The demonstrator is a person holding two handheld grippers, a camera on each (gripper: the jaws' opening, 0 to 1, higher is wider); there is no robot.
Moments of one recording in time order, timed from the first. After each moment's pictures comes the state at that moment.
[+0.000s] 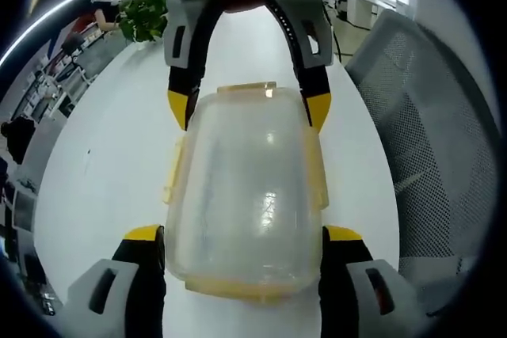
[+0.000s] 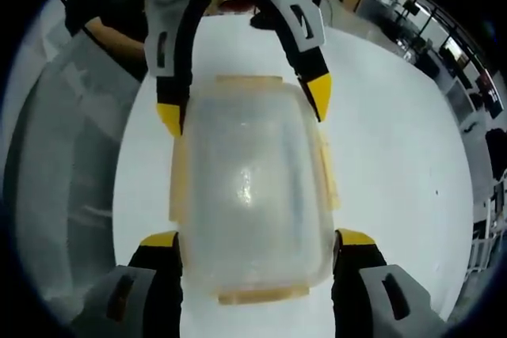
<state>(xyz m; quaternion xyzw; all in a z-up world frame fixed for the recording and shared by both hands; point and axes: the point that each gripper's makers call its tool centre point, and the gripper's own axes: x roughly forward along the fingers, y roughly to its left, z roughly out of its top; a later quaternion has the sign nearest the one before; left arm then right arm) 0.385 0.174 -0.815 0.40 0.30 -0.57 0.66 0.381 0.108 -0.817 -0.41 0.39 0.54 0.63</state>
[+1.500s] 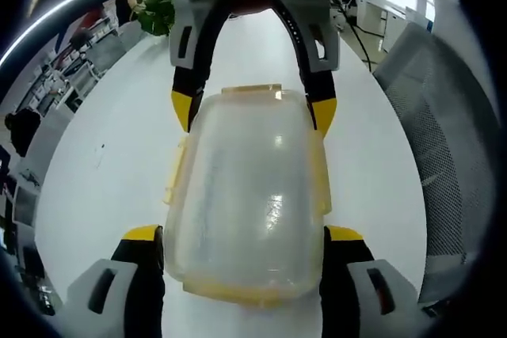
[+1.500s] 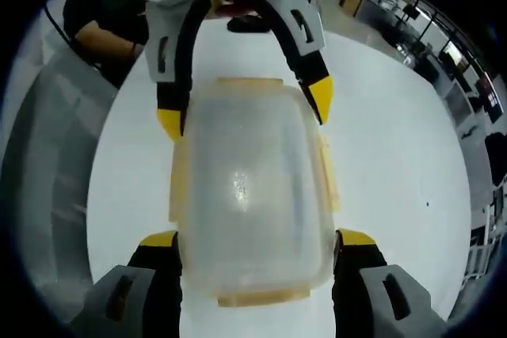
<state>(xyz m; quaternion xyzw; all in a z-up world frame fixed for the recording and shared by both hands) 0.450 0.175 -0.815 0.39 0.30 -0.55 0.67 0.446 0.113 -0.817 -0.41 0.37 0.55 0.63</state>
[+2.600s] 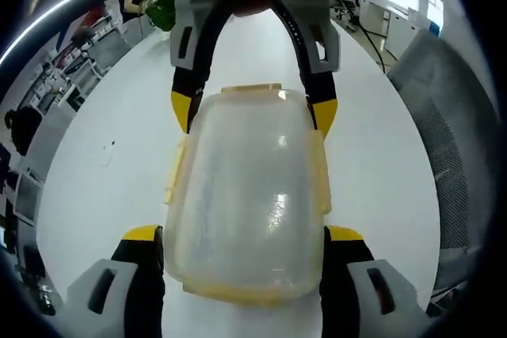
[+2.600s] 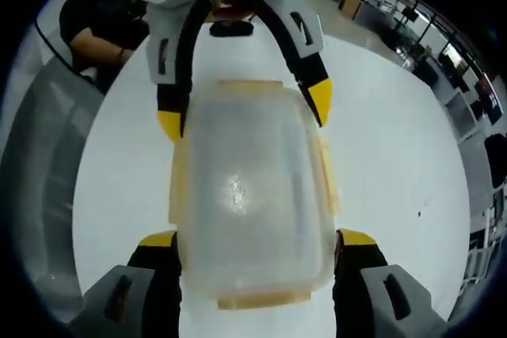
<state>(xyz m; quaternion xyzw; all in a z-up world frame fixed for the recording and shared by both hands) 0.491 0.176 -0.814 0.39 0.30 -0.55 0.67 0.488 0.115 -0.817 -0.40 0.37 0.55 0.63</state>
